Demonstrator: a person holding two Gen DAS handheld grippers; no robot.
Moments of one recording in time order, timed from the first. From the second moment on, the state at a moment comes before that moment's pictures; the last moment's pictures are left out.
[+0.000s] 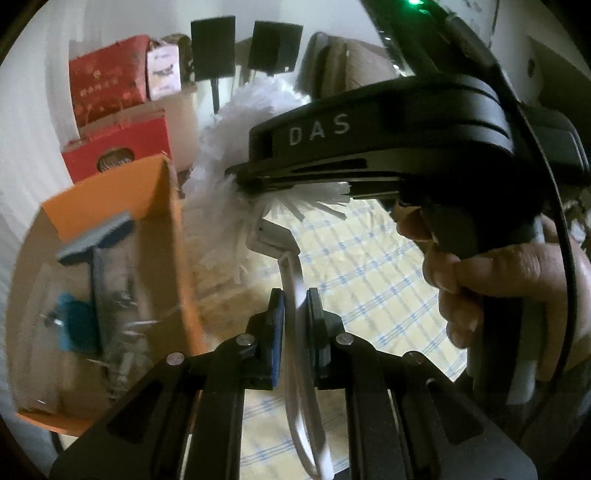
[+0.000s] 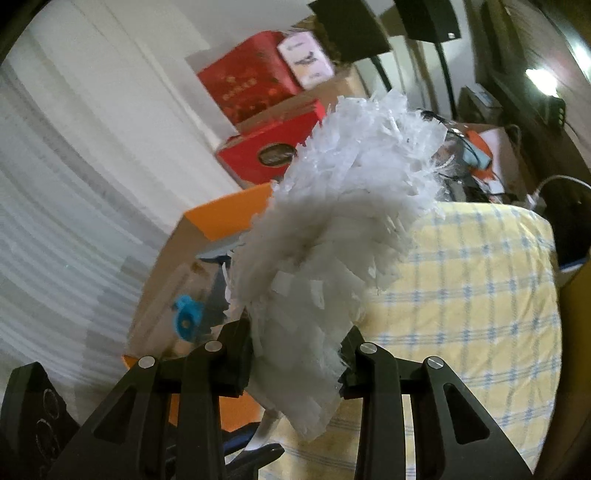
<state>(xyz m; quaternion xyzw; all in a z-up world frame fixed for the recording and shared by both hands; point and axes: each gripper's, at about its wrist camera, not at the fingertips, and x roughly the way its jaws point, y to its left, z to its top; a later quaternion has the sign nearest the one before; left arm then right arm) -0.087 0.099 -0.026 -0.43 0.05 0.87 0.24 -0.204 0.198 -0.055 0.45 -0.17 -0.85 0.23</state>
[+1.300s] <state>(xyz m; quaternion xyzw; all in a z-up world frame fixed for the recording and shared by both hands) -0.176 -0.059 -0.072 -0.51 0.10 0.82 0.23 -0.282 0.048 -0.107 0.53 -0.19 -0.79 0.25</state>
